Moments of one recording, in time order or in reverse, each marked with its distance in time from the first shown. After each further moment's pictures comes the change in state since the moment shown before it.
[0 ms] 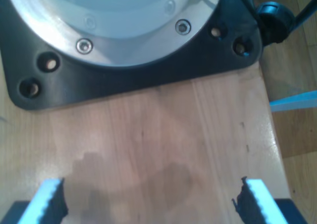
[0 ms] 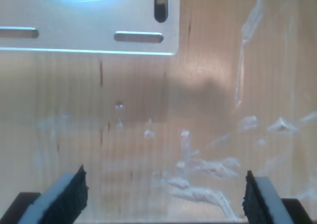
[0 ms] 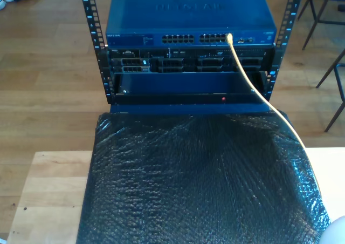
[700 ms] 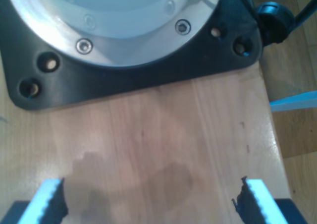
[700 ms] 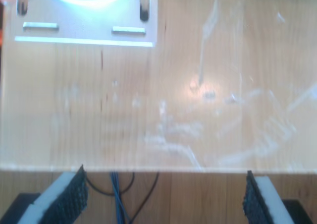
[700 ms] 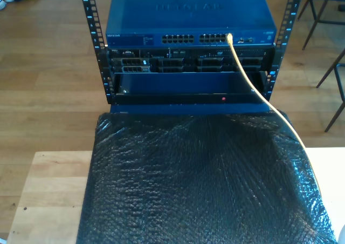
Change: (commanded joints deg) left arm 0.0 0.0 0.0 0.0 0.0 0.0; right arm 0.1 1.7 -13.4 0.2 17.1 2.5
